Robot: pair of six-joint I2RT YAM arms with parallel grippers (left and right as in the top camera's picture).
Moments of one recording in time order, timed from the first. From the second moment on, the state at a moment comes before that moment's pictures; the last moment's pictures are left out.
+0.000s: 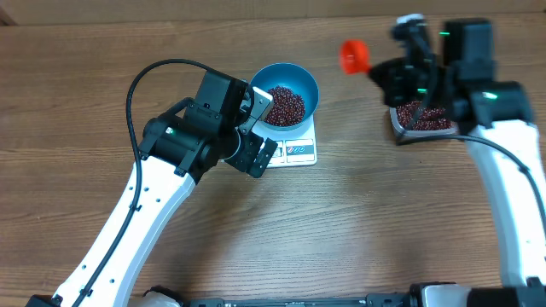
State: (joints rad) left arm -0.45 1.44 1.44 -1.07 0.08 0.09; right arm 0.04 1.50 1.53 -0.81 -0.45 -0.10
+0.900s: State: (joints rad) left arm -0.45 1.44 1.44 -1.07 0.08 0.09; right arm -0.16 1.60 1.50 -0.99 0.05 -0.09
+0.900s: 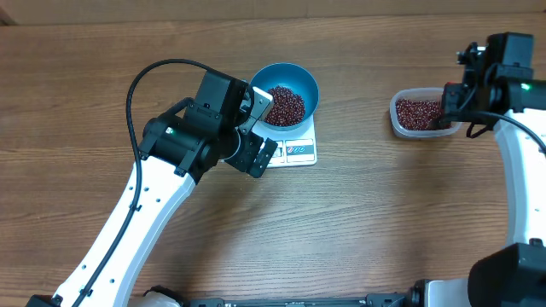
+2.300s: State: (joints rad) left arm -0.45 1.44 1.44 -1.07 0.08 0.09; right arm -0.09 1.86 1.50 -0.97 -0.09 -0.18
